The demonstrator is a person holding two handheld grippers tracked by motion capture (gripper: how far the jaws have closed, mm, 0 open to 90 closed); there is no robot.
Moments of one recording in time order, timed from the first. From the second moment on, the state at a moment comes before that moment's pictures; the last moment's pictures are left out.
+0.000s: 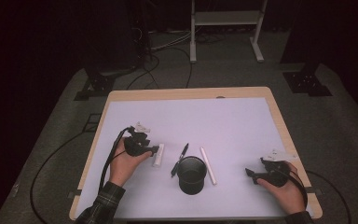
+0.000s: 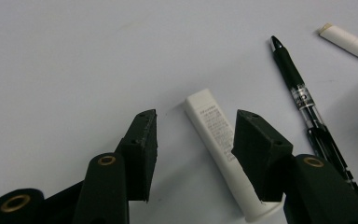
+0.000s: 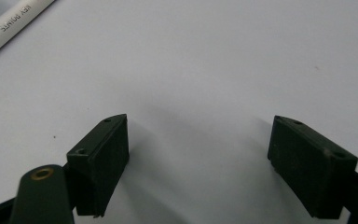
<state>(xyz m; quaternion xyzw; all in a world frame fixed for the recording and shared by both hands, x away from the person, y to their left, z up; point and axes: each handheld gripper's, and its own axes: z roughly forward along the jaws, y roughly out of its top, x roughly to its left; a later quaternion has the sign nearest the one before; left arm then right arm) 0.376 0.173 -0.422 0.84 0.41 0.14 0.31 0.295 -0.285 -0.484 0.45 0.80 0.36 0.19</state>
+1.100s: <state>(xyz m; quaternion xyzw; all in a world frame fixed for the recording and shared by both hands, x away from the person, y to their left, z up) 0.401 0.144 -0.447 0.85 0.43 0.10 0.27 0.295 -0.285 -0.484 0.45 0.79 0.36 0.19</state>
